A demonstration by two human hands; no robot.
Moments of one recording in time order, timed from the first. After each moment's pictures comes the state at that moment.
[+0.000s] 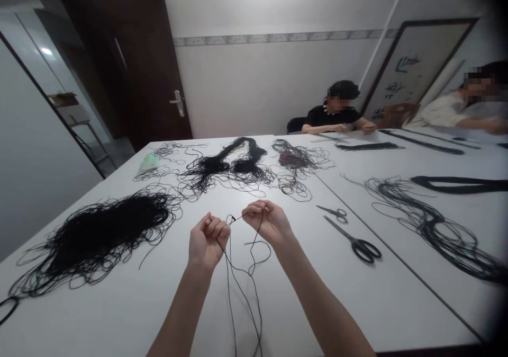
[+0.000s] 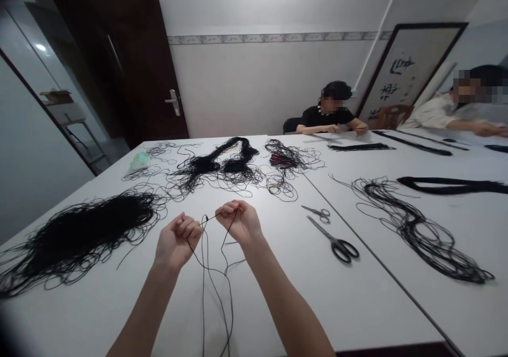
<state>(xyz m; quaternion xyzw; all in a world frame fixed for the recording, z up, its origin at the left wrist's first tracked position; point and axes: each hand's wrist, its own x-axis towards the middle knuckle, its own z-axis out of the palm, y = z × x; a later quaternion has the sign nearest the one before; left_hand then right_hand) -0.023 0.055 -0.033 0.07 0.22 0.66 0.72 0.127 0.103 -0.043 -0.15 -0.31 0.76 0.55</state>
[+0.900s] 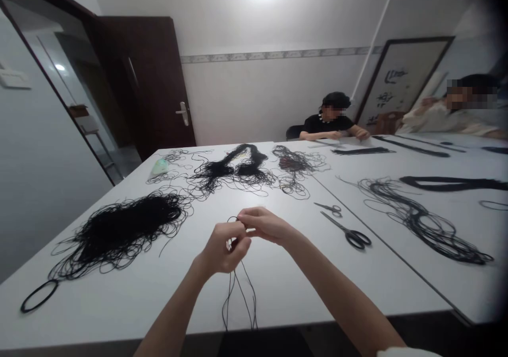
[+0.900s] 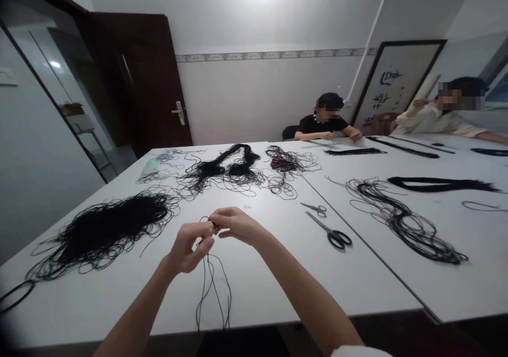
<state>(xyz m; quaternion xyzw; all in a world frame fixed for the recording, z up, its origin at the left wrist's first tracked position) -0.048 -0.008 -0.011 0.79 0.22 0.49 0.31 0.111 0.041 -0.010 -0.30 -0.62 0.67 0.26</state>
